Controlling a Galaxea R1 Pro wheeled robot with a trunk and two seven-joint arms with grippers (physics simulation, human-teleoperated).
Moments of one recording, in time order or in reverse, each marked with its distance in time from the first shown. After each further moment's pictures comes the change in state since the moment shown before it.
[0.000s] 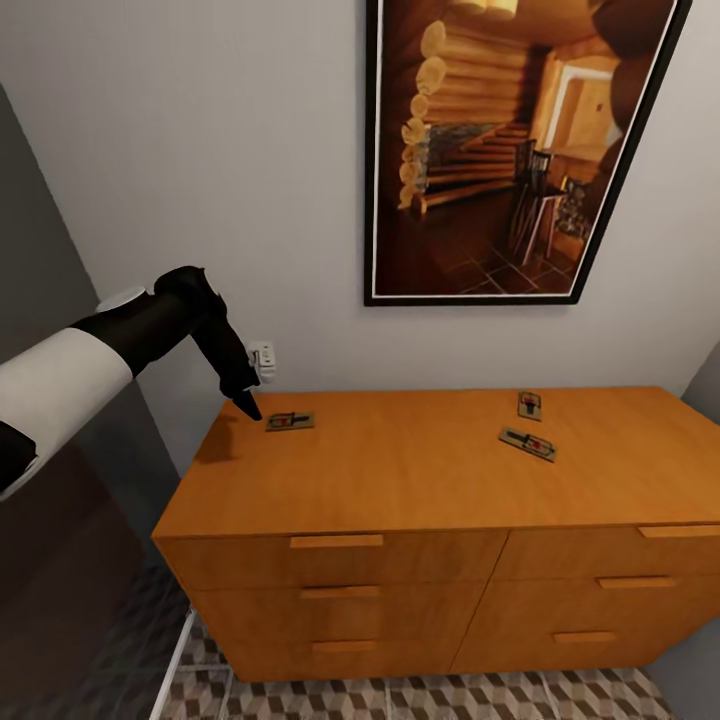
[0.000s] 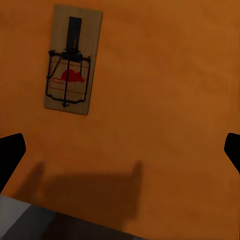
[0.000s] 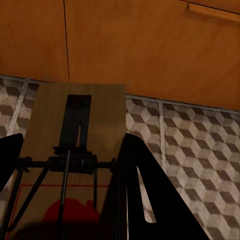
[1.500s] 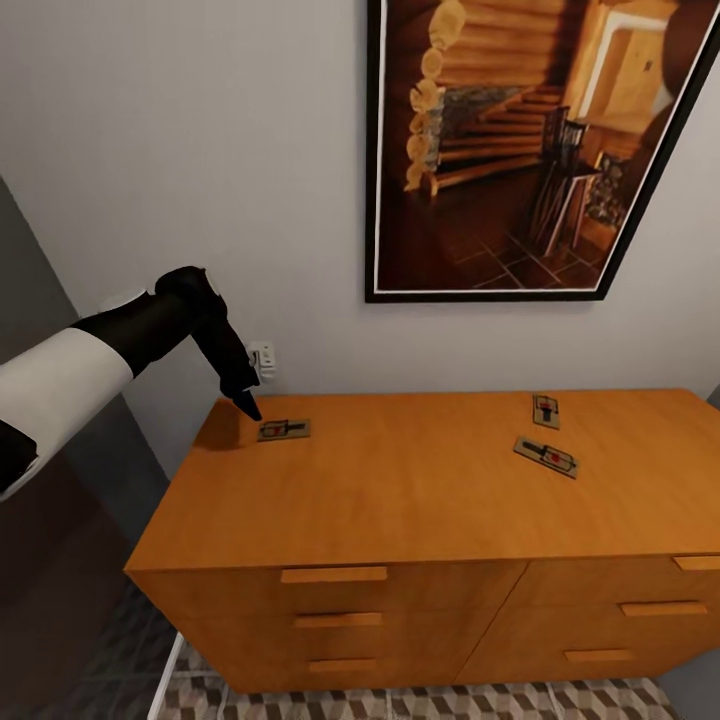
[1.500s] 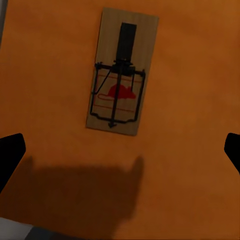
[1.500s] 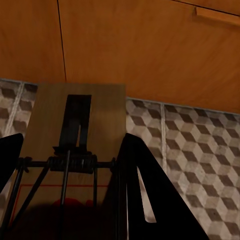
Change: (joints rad) left arm 0.000 -0.002 -0.002 0.002 -0.002 0.000 0.000; right arm 0.000 -0.002 -0.001 0.000 0.000 0.000 0.000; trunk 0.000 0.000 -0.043
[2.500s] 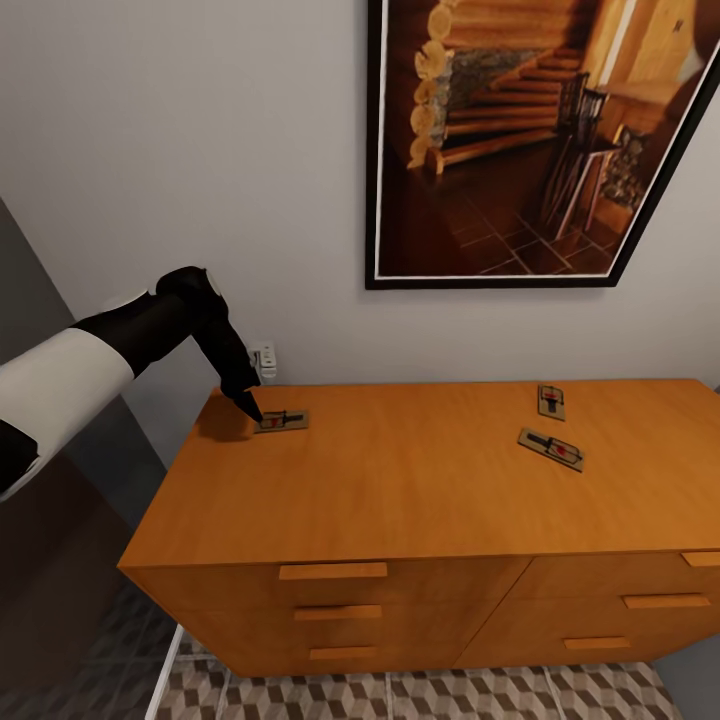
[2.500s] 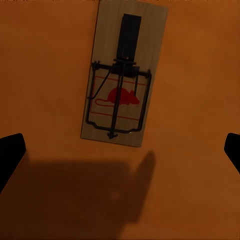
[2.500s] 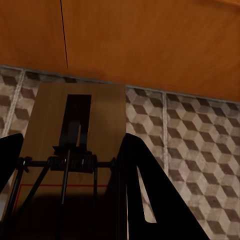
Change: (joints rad) left arm 0.000 -0.003 -0.002 0.000 0.003 0.000 0.000; right arm 0.002 0.000 -0.001 0.000 0.000 0.000 -0.001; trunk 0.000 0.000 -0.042
